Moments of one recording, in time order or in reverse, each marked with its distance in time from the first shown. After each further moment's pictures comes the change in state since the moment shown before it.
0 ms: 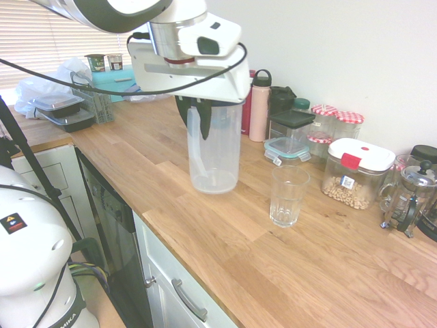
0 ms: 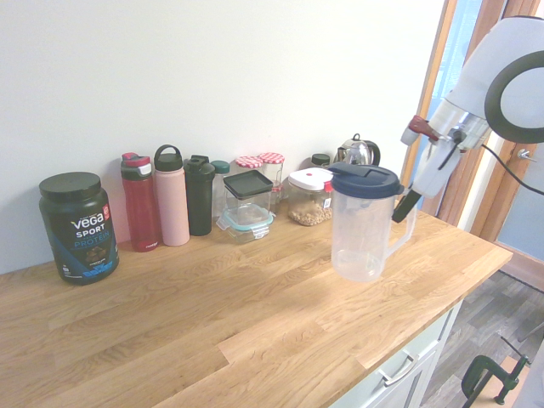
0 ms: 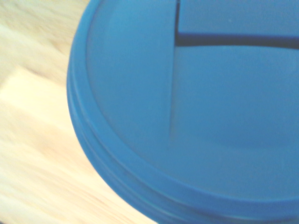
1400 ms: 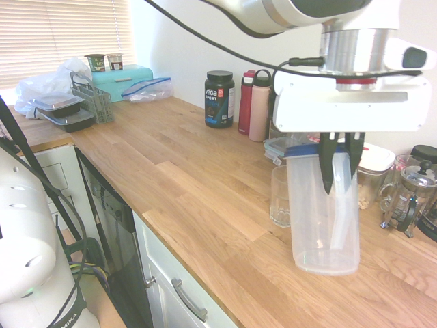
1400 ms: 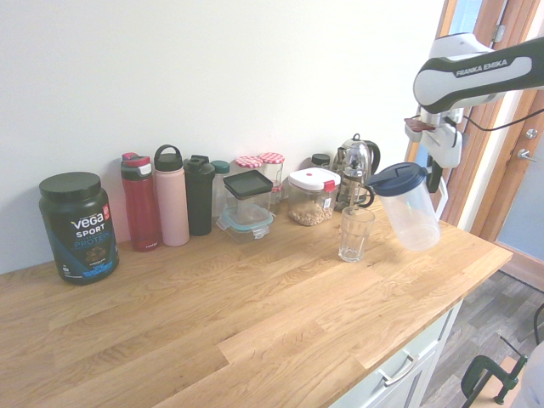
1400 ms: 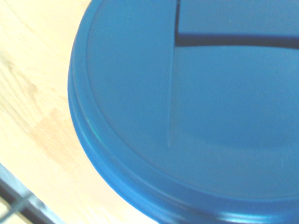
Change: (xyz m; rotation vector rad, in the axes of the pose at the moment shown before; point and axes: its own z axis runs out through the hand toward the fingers) arm 0.172 0.121 0.026 -0.378 -0.304 -0.315
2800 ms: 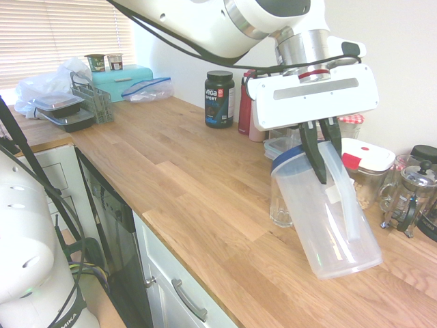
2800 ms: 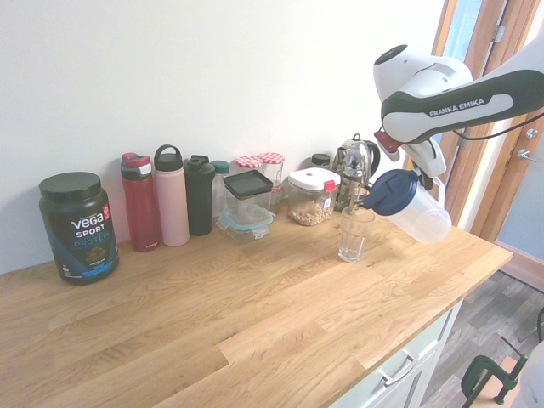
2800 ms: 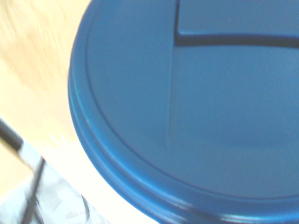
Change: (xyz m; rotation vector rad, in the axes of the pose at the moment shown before) arm 0.009 -0.049 -0.004 -0.264 -0.080 -0.121
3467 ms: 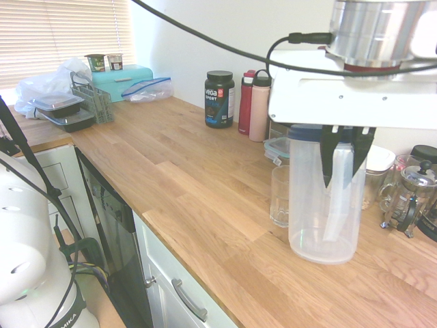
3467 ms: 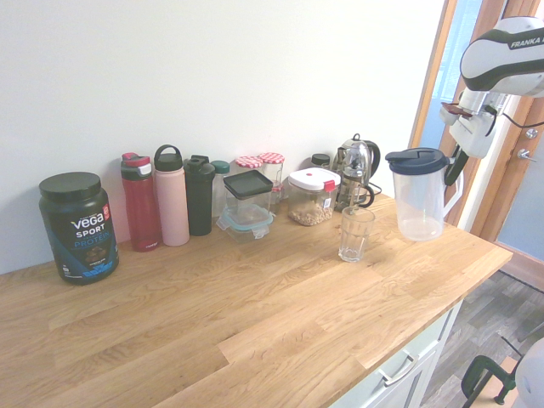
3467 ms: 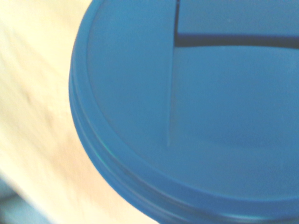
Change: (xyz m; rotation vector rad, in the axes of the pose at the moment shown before) arm -0.090 0.096 0.032 0.547 0.274 0.322
